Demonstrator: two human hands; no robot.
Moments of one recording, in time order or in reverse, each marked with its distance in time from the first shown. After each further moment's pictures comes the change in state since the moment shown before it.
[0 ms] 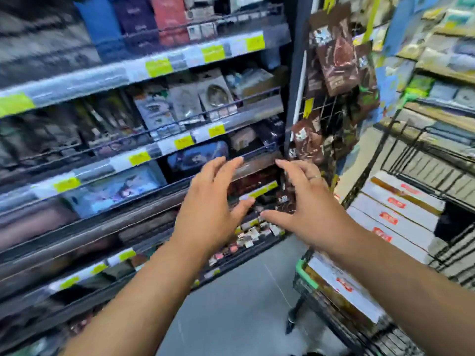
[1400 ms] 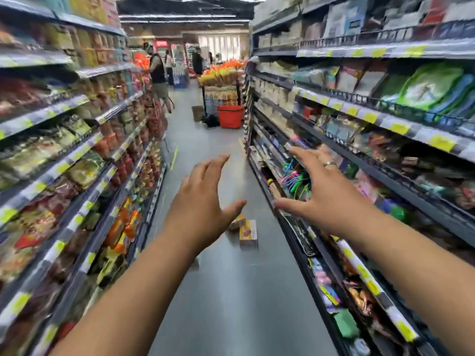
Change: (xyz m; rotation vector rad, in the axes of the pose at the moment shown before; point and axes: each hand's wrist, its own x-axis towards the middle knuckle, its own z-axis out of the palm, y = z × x) left_hand -0.635 -0.269 -0.505 0.777 0.887 -1.522; right_hand -0.216 -0.831 0.394 0.362 -0.888 -1.616
